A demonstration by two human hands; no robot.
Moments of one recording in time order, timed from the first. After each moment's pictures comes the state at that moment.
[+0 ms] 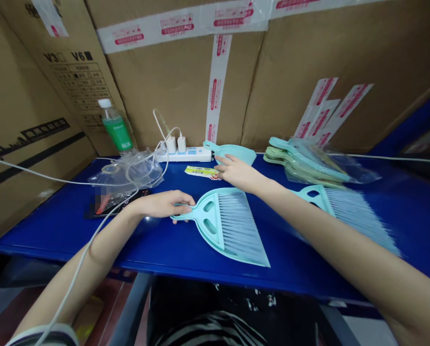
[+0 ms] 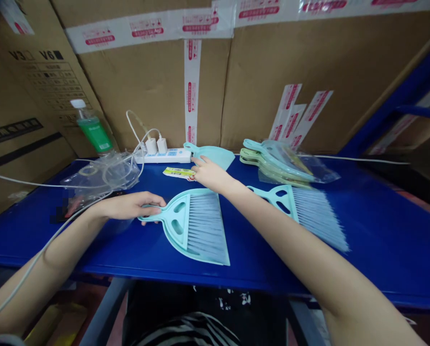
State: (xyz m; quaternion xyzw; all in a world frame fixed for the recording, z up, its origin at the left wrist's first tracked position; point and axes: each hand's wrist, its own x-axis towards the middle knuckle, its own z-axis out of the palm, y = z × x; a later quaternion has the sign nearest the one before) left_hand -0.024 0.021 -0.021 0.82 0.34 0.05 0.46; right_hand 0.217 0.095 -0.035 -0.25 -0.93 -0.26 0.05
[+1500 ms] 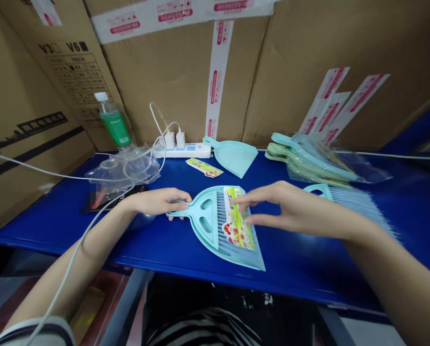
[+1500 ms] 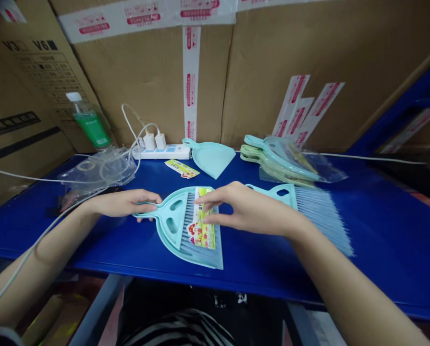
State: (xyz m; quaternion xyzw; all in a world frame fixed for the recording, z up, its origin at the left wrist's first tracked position) left_hand -0.022 0.020 -0.022 0.80 0.36 0.03 0.48; right_hand 0.274 -0.004 -0.005 -0.30 -0.92 0.22 0.13
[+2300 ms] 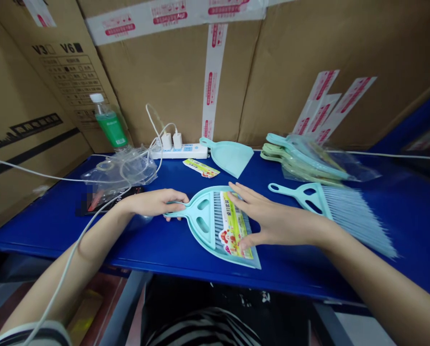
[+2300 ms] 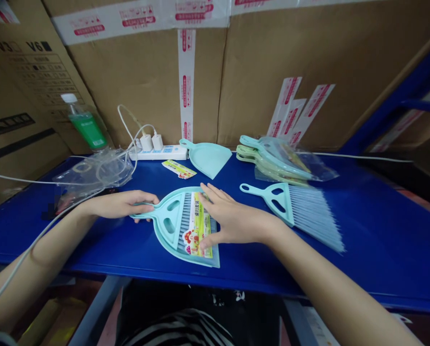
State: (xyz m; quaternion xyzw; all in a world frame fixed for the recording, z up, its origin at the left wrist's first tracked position) left_hand -0.021 0.019 -0.020 0.80 0.36 0.03 0.47; right_hand 0.272 -0.005 -0.032 -0.35 -0.91 0.20 0.01
